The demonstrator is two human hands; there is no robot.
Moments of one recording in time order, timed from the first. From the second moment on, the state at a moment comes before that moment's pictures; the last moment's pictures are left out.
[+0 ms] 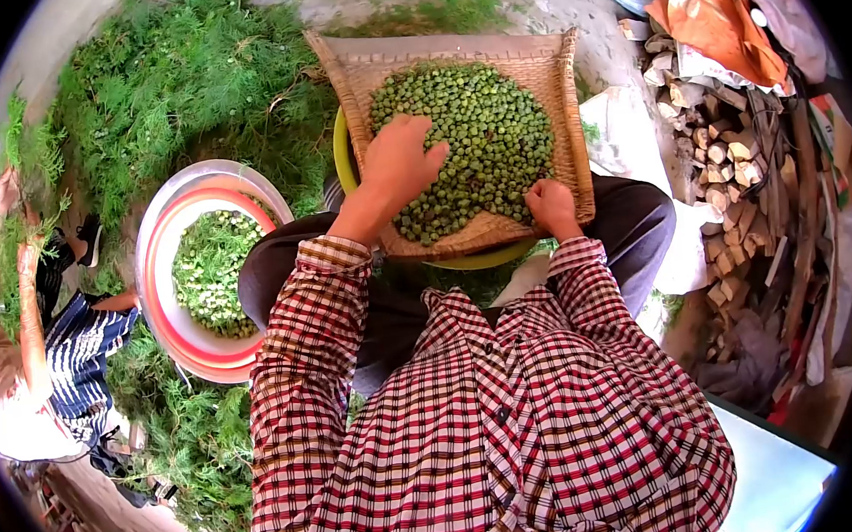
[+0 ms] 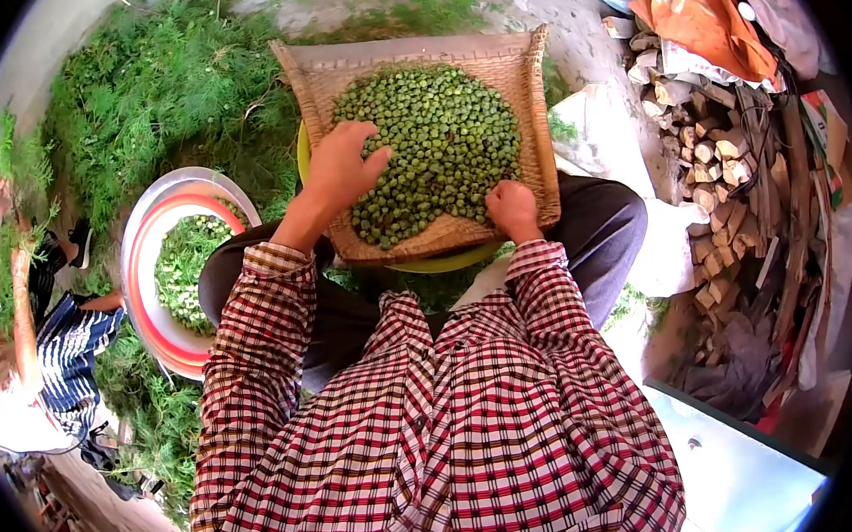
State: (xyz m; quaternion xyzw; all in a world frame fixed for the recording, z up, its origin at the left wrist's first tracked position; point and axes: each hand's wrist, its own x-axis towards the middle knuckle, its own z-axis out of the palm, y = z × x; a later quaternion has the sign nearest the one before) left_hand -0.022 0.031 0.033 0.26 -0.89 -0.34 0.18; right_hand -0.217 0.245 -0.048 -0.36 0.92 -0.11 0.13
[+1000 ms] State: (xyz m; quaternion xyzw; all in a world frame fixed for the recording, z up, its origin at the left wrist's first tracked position) left_hand -0.037 0.088 -0.016 0.27 -0.71 -0.64 0.09; right_hand -0.149 0.198 0.004 -0.08 0.58 -0.53 0.62
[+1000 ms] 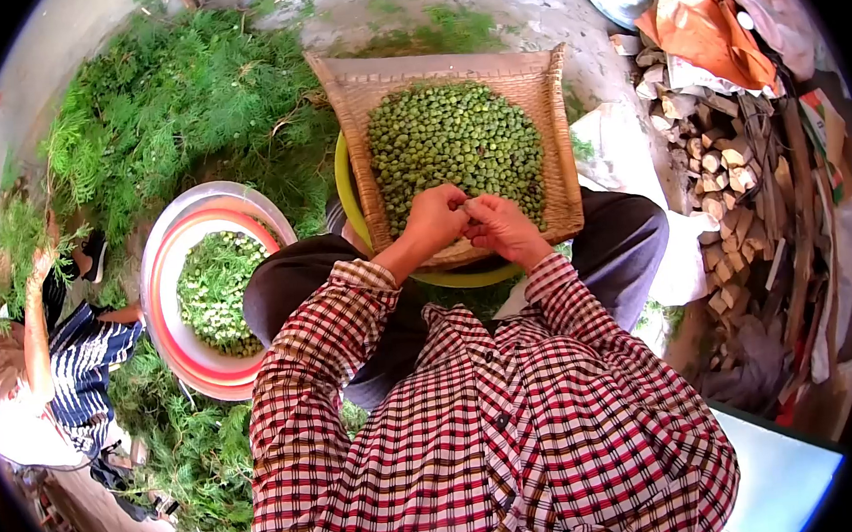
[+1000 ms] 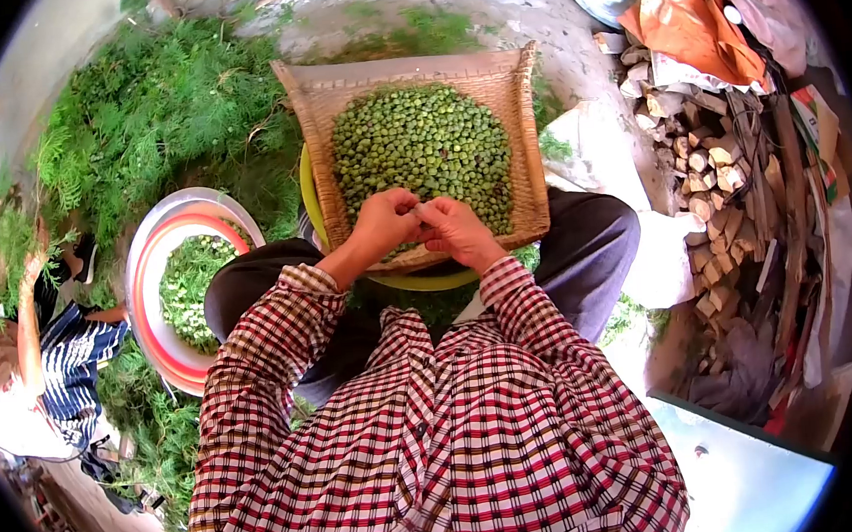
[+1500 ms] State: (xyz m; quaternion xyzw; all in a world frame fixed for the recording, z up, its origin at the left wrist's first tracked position) left_hand -0.026 0.079 0.005 0.26 -0.61 -0.75 0.00; right_hand -0.152 0.208 -0.012 0.00 0.42 -0.58 0.70
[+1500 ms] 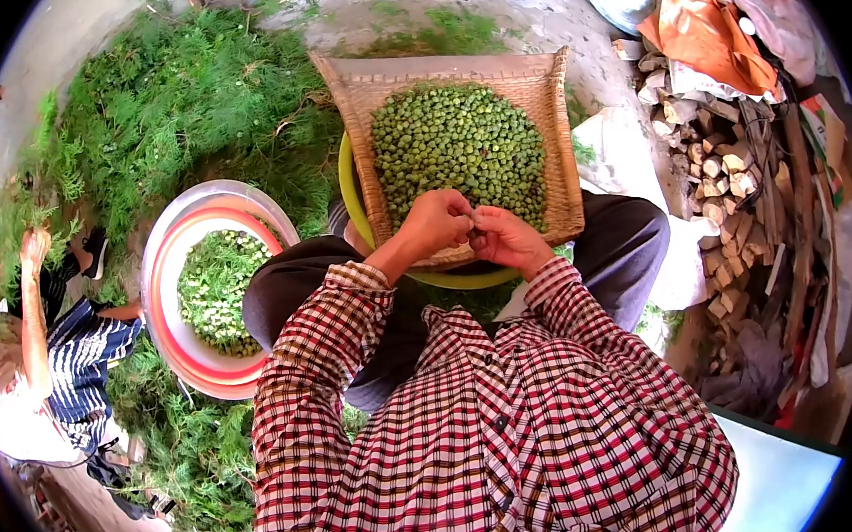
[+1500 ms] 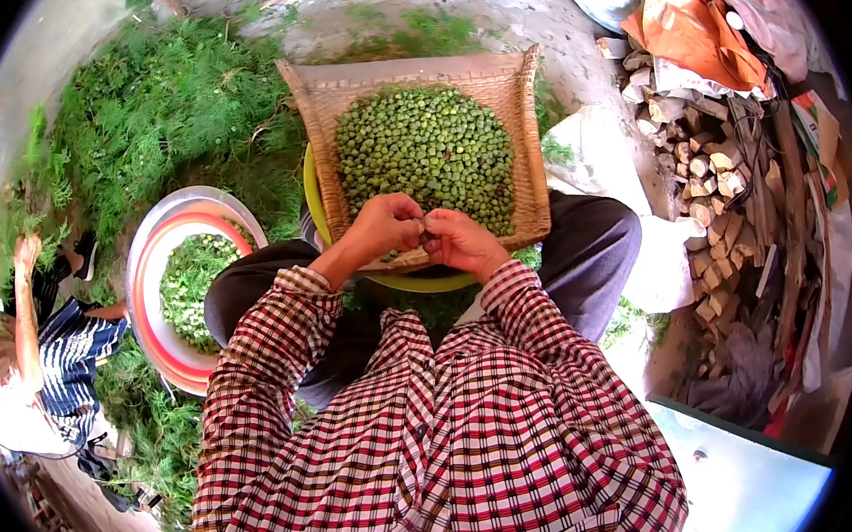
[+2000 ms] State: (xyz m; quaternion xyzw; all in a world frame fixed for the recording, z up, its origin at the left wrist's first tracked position) left_hand -0.024 0.052 0.018 0.39 -0.65 -0.65 0.07; right_hand -0.220 0.174 -0.034 -0.02 0.51 -0.65 0.56
